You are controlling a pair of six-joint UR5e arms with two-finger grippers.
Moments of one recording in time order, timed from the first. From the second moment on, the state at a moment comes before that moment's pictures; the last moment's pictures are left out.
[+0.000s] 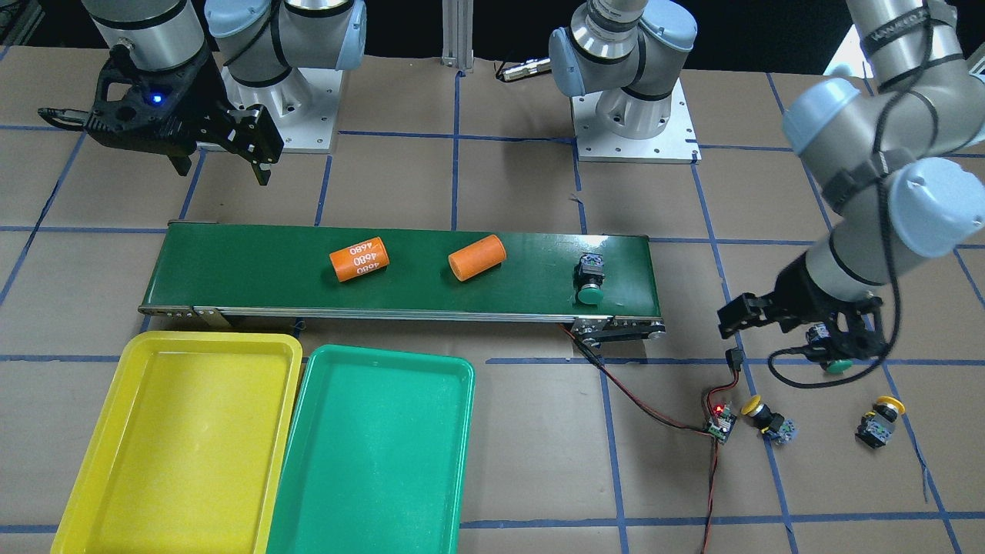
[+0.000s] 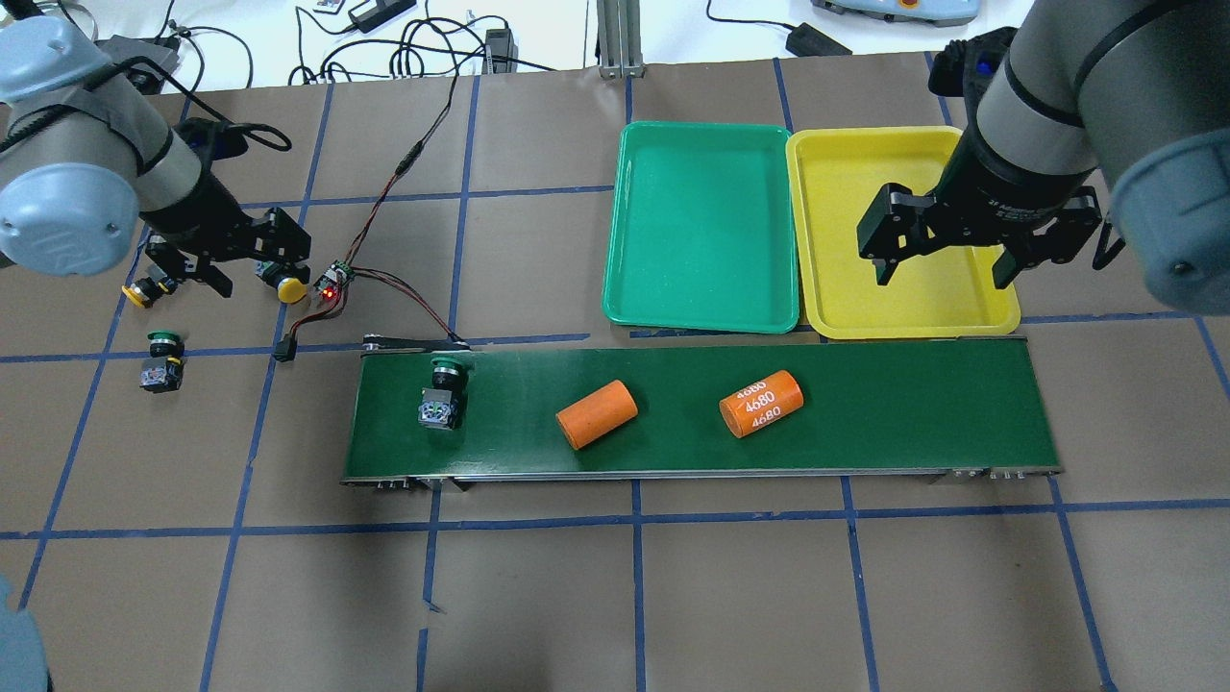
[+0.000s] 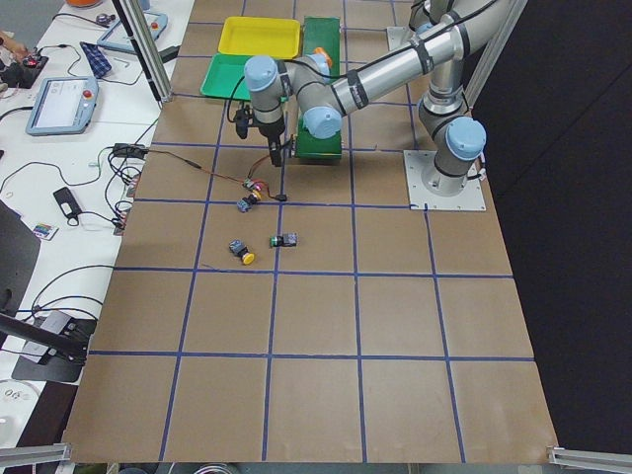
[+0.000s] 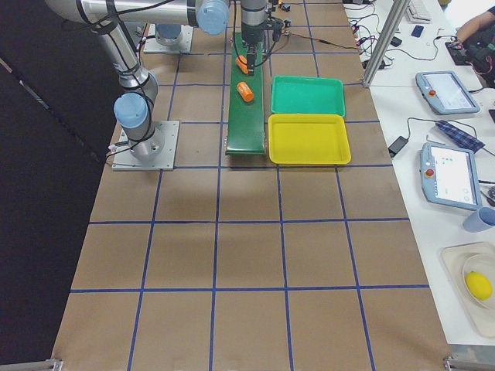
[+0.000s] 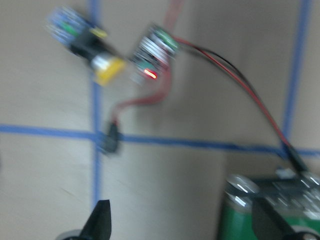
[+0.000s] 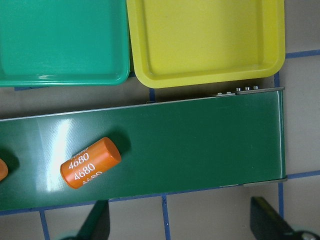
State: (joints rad) left arm -1.21 -1.88 -1.66 -1.22 1.56 0.27; right arm 1.55 -1.69 1.73 -1.63 -1.60 0.08
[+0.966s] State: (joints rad) left arm -1.00 -2.32 -1.27 -1.16 1.63 0.73; right arm 1.55 -1.70 1.75 -1.63 -1.60 0.08
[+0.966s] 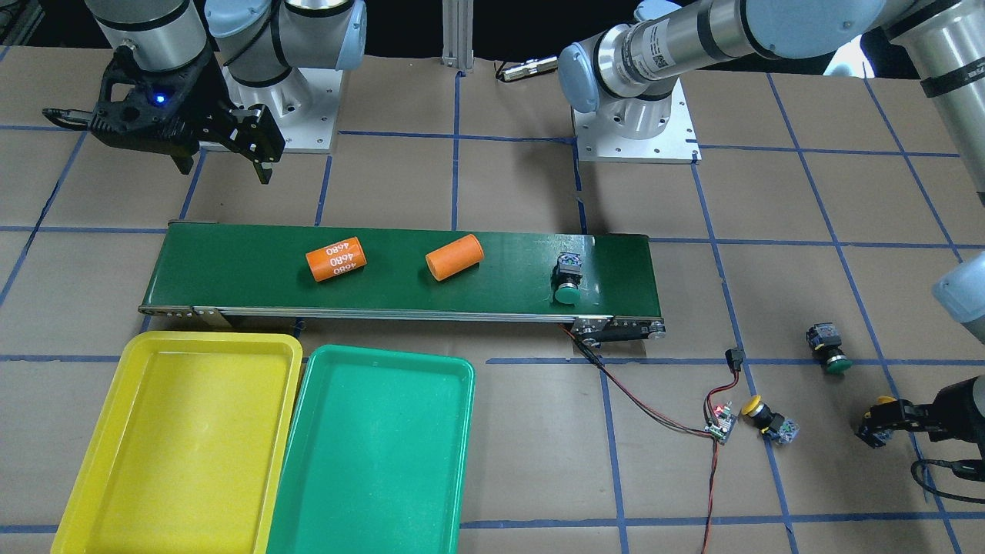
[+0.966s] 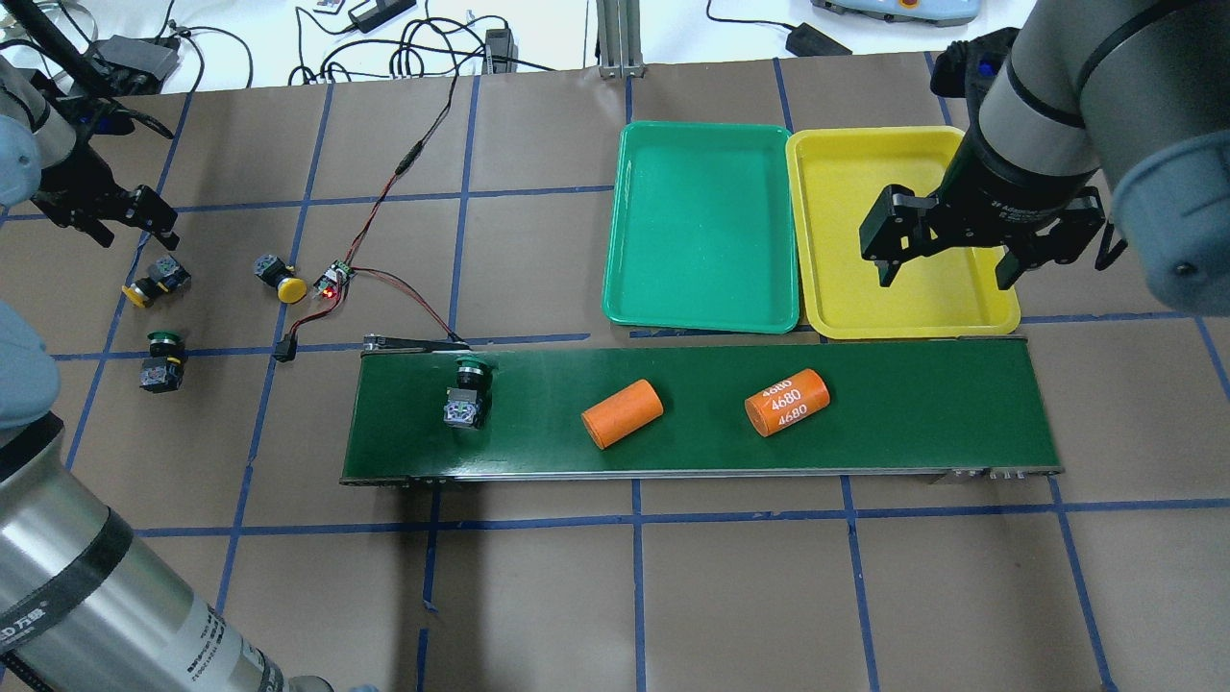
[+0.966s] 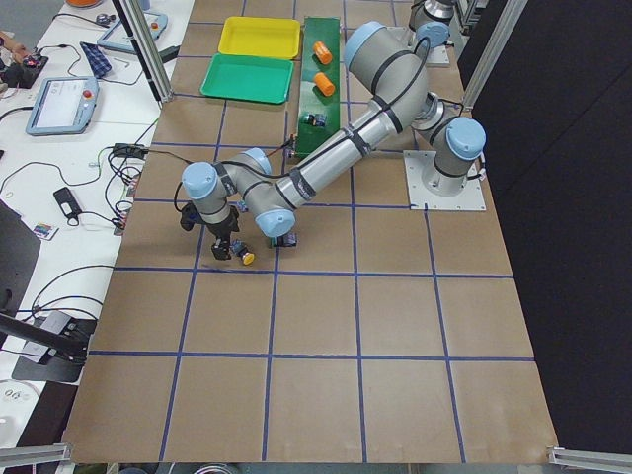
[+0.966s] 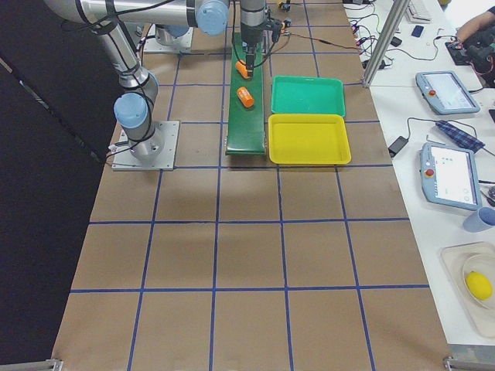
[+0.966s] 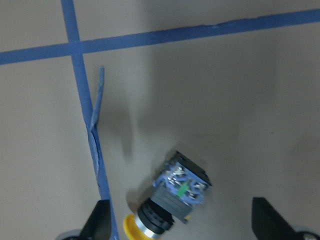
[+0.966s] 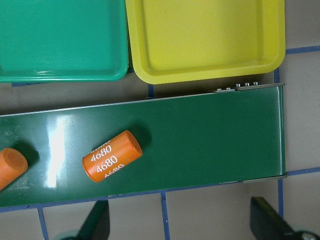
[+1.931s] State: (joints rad) left arm -1.00 -2.32 -1.31 -1.18 1.63 0.74; right arm 1.55 -1.70 1.77 -1.63 -1.60 0.08
